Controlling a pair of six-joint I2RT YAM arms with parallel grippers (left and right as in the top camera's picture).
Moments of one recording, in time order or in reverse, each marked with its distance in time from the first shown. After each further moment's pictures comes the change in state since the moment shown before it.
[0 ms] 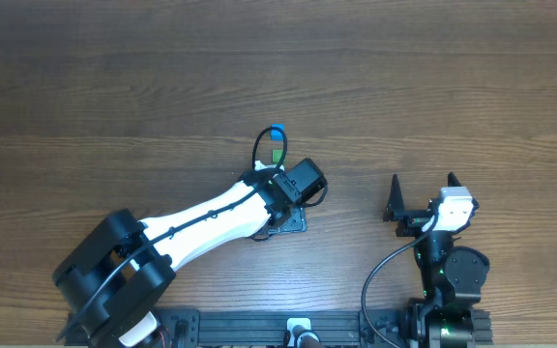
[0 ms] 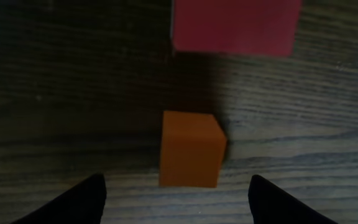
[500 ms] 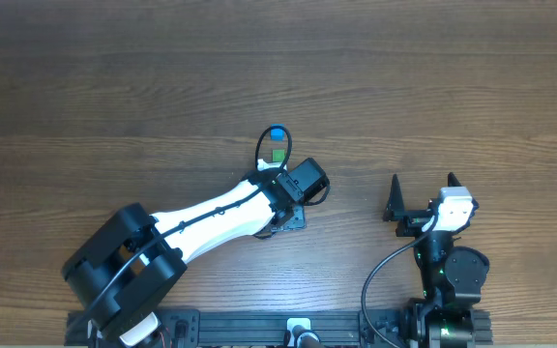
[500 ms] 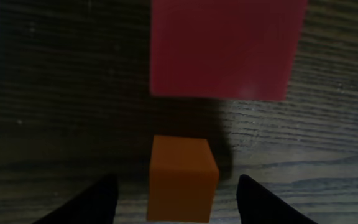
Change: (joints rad) left arm 0.000 0.041 0.000 0.052 -0.024 -0.002; right arm 0.000 0.000 0.000 0.000 0.000 0.000
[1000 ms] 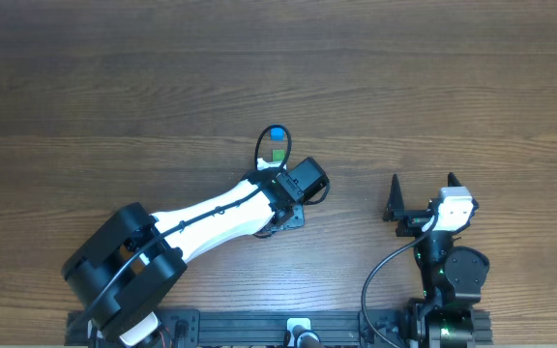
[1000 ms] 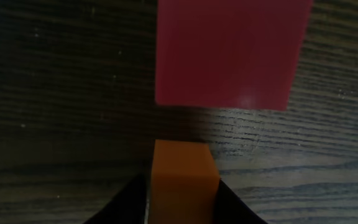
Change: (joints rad) left arm 0.003 0.001 0.000 0.002 -0.008 0.000; right arm 0.000 0.000 0.000 0.000 0.000 0.000
